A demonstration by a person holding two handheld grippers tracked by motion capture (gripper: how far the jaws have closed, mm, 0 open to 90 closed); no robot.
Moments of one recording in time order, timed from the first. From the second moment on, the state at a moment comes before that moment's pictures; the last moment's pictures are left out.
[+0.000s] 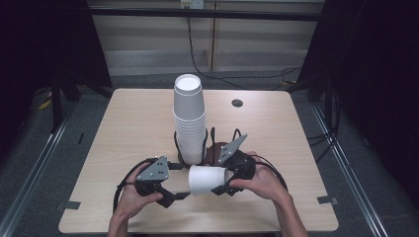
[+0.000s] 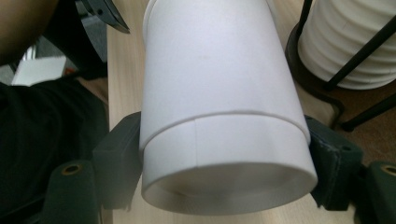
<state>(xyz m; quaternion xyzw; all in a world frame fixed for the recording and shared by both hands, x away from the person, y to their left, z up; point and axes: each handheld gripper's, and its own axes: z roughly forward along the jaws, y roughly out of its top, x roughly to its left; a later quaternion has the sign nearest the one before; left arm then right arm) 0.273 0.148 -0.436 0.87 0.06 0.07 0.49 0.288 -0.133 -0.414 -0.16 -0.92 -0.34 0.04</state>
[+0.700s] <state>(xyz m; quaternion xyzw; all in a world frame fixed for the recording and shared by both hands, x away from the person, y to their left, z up) 0.266 0.159 -0.445 0.84 0.11 0.07 0.53 0.281 -0.152 -0.424 -0.19 -0.87 -0.45 0.03</state>
